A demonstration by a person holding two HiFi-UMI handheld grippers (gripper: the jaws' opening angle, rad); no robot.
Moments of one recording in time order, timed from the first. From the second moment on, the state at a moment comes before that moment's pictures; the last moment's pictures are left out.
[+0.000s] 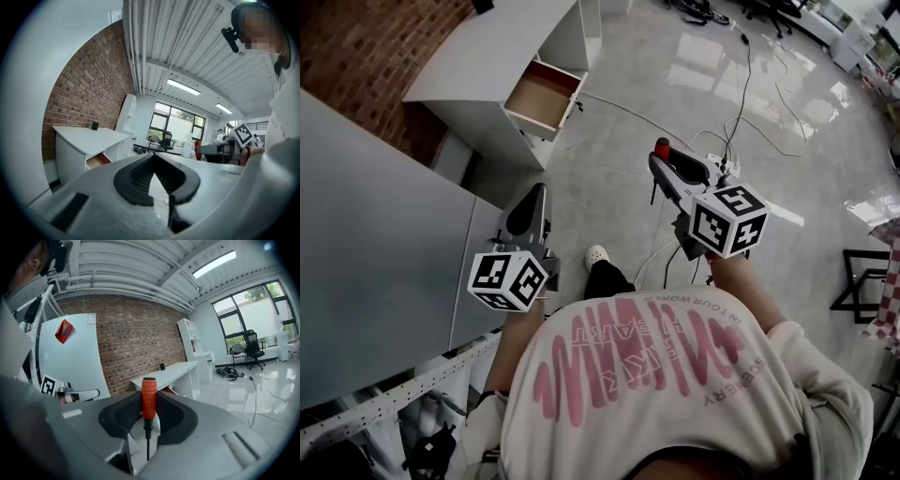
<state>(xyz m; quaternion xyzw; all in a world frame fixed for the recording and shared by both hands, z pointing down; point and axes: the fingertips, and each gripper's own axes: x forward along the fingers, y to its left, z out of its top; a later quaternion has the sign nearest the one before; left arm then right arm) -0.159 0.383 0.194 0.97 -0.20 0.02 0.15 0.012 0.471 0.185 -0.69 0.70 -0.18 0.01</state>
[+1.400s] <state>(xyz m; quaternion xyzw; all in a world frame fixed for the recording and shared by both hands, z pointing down) -0.083 0.190 0.175 0.98 -0.12 0.02 0.15 0.053 0.253 0.150 -0.71 0.69 -0.16 0.01</state>
